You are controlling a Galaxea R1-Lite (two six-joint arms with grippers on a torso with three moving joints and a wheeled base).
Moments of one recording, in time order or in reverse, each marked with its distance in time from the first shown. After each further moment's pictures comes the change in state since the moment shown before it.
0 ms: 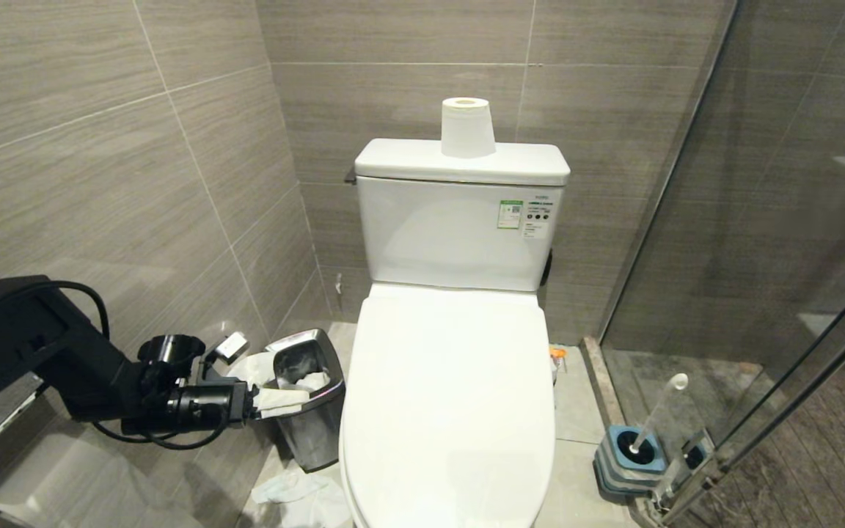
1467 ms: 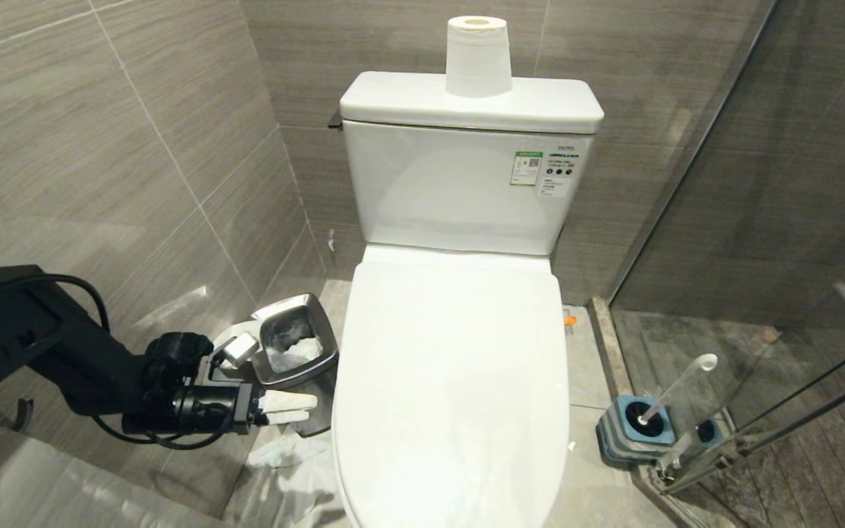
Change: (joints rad) left arm -0.052 -0.068 0.022 0.112 0.009 0.000; right arm 0.000 0.000 0.000 0.000 0.000 0.000
